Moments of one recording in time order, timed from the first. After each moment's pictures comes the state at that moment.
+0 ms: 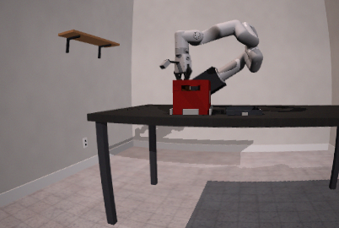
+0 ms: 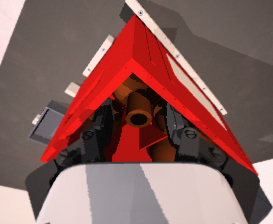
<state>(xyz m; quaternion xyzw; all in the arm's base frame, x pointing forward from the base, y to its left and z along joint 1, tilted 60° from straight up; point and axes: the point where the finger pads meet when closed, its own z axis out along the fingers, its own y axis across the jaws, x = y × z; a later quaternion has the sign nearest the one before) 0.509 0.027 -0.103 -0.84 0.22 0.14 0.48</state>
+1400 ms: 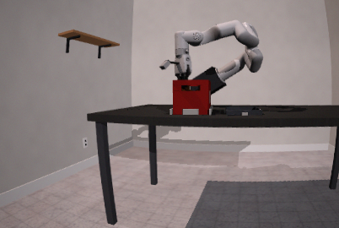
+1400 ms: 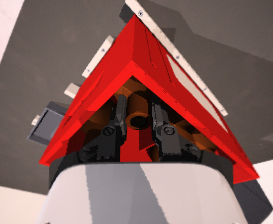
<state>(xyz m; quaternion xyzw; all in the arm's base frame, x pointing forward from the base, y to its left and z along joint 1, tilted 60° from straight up) 0.509 0.030 -0.104 -0.84 0.22 0.14 0.48</state>
